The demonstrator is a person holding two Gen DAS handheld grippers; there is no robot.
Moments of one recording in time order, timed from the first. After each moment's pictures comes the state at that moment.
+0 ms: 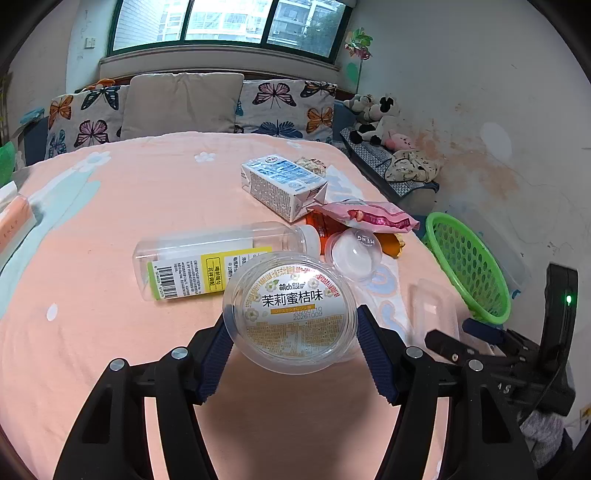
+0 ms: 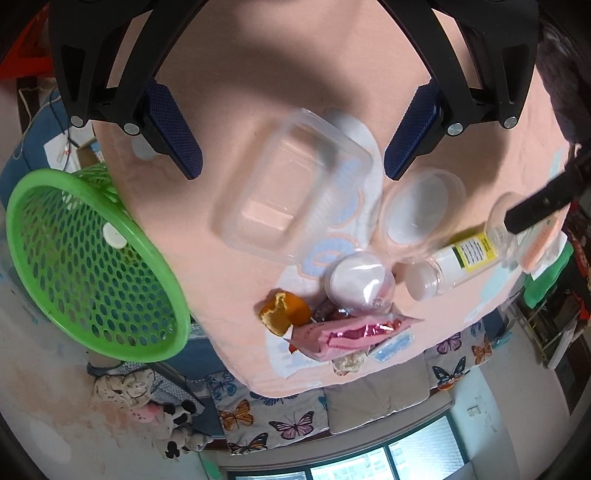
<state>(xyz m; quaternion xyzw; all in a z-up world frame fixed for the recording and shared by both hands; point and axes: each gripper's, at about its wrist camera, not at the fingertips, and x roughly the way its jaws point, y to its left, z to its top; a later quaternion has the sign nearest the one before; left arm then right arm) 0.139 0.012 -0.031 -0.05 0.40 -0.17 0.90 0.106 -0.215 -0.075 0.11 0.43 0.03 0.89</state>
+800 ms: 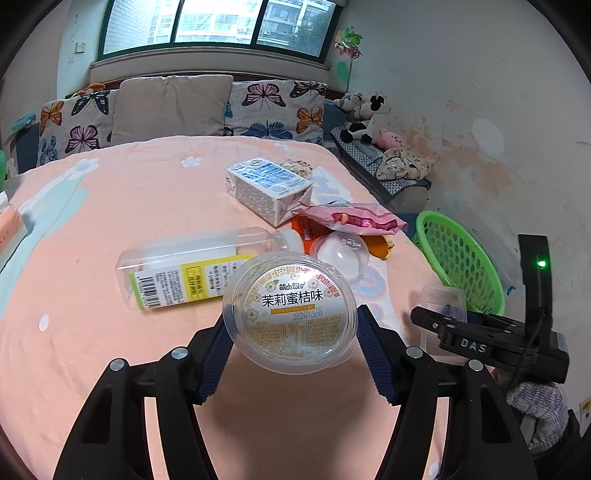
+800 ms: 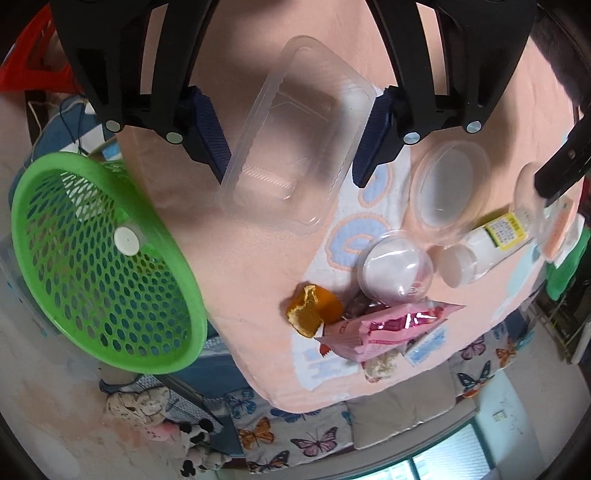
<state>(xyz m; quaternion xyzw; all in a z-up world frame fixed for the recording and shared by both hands) 0.140 -0.002 -0.027 -0.04 0.39 -0.19 0.90 0.129 -0.229 -0.074 0.11 0.47 0.00 0.88</state>
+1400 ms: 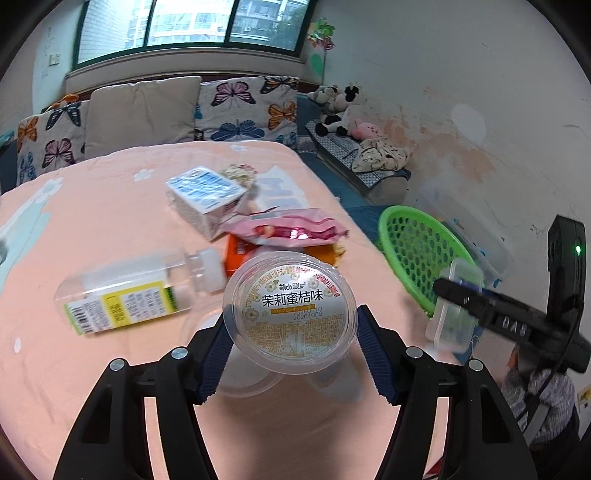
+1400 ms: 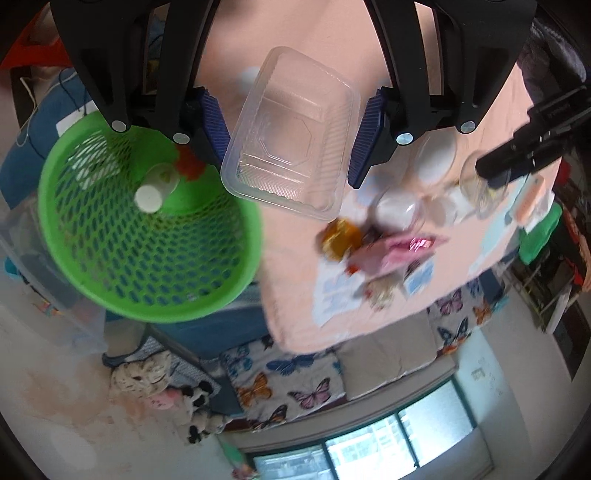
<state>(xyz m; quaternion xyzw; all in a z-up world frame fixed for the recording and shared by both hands) 0.150 -0.074 -0.012 -0.02 0.40 -0.22 0.89 0.107 -0.305 -0.028 0.14 0.39 0.02 0.91</state>
